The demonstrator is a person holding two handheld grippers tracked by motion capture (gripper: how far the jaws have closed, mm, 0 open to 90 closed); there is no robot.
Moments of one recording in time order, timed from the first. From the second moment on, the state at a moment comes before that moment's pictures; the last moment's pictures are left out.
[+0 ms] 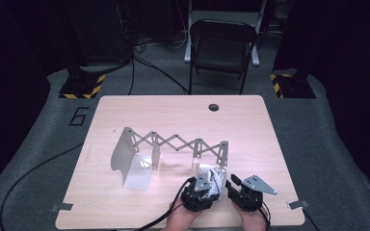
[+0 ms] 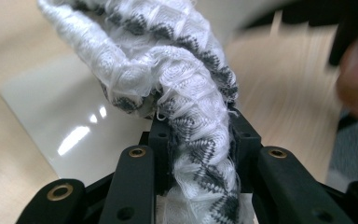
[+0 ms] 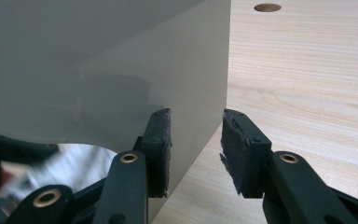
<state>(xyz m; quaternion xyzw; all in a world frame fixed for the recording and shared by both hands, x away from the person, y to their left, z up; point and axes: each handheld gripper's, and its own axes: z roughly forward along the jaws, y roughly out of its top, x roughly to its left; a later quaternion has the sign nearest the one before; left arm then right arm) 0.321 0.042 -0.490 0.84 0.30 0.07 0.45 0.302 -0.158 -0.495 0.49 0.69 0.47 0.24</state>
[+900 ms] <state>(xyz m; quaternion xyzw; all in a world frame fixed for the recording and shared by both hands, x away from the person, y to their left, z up) 0.347 0.030 -0.470 0.82 0.33 0.11 0.45 0.301 -0.154 -0.498 0.49 0.69 0.47 0.23</state>
